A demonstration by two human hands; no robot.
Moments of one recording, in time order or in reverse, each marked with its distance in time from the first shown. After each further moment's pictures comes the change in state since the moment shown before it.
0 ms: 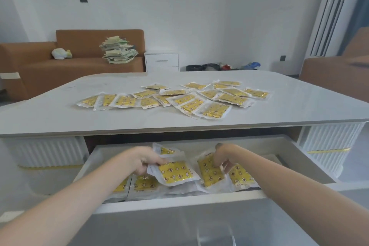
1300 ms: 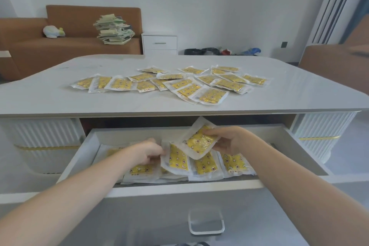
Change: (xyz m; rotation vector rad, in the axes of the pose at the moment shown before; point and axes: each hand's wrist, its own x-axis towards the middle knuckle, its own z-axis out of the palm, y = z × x) left_hand 0.028 -0.022 0.023 0.126 0.136 0.075; right_hand -0.009 0.022 -0.010 1.035 -0.166 0.056
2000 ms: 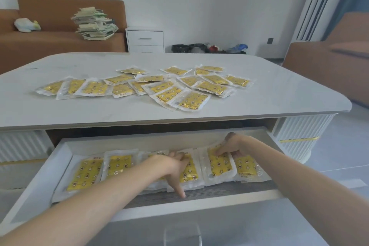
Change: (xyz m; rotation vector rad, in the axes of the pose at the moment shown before) left_hand -0.022 0.051 0.087 1.475 -0.265 0.418; right_hand 0.010 -0.008 -0.069 -0.702 0.162 -0.014
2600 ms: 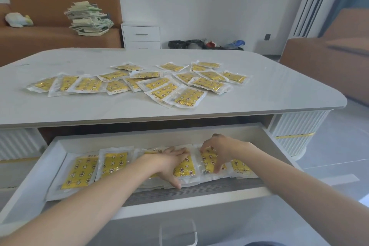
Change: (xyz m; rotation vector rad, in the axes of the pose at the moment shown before) left_hand 0.006 -0.011 0.006 -0.101 0.081 0.101; right_hand -0.017 0.003 0.015 -0.868 -0.021 -0.446
